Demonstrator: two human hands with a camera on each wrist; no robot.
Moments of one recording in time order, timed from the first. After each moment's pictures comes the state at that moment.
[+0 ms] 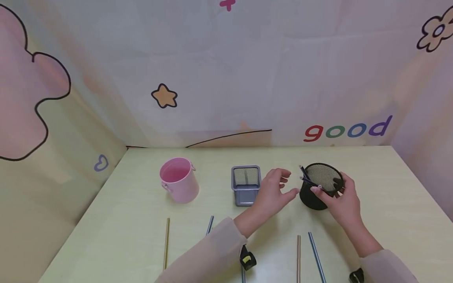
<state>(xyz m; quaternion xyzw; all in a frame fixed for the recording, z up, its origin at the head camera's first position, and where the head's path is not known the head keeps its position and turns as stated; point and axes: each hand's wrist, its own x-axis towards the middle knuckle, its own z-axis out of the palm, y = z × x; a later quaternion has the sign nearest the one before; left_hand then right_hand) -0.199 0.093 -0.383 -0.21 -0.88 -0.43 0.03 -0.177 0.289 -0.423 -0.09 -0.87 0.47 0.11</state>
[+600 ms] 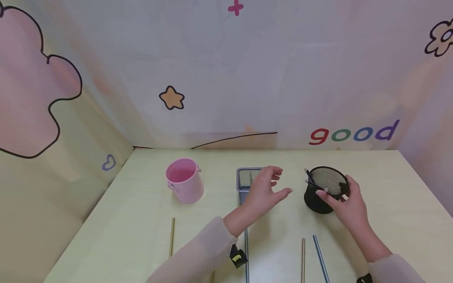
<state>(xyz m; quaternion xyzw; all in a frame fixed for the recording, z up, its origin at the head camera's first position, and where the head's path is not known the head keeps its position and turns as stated) -0.201 0.062 -0.367 -0.22 -0.88 -0.42 0.04 -0.177 0.293 -0.424 -0.07 -0.88 0.47 0.09</state>
